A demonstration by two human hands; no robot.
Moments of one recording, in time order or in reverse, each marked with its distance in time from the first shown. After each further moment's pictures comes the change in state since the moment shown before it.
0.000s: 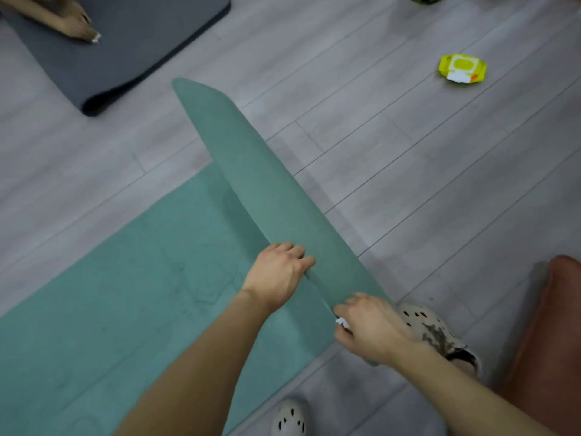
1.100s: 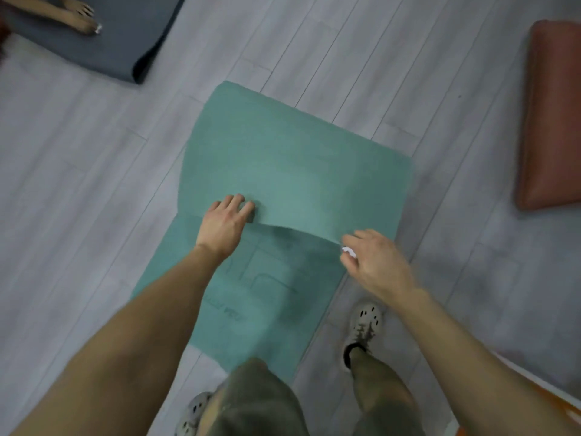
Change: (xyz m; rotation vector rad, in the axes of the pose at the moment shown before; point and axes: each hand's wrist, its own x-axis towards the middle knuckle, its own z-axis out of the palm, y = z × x) left_hand -0.598 -0.267 -0.065 0.315 -0.059 0.117; right_hand -0.134 -0.666 0.128 0.307 0.471 0.483
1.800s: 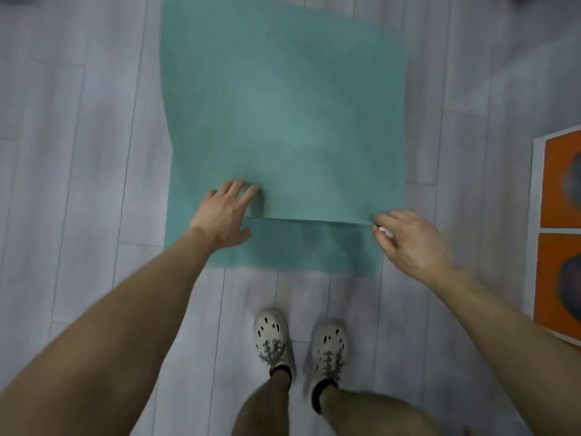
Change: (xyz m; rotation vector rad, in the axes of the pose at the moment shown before) left_hand -0.285 -0.226 0.240 0.003 -0.235 0.485; right_hand -0.208 -0.324 0.364 -0.041 0.168 0.449
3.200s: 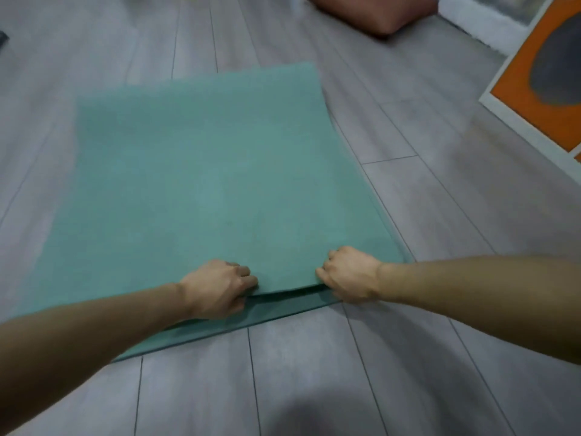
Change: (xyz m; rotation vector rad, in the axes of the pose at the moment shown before) left_hand 0.097 0.043 0.327 0.398 0.170 0.697; right_hand -0.003 0.105 0.415 -0.714 -0.172 -0.349
